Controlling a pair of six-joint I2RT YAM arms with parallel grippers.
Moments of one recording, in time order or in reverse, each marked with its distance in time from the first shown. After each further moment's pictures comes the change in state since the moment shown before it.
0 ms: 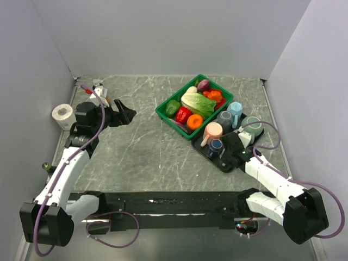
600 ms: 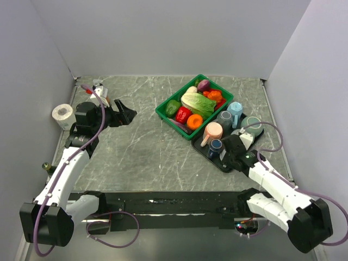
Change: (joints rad) left arm 0.000 -0.001 0.000 0.000 0.016 0.000; right arm 0.048 -0.088 0.002 -0.065 0.031 0.010
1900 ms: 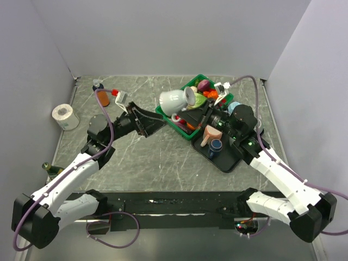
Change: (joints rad) left arm -0.367 -0.025 -0.106 0.612 0.245 -0.425; right arm 0.125 0.059 0.383 0.810 -0.770 -0.101
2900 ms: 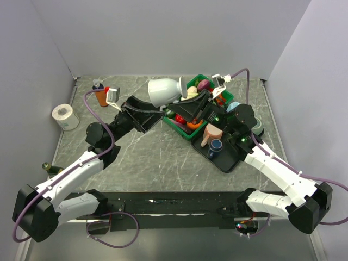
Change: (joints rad) left arm -0.092 0.061 0.000 0.457 -0.123 -0.203; right arm 0.094 0.099 0.082 0.336 -0.061 0.151
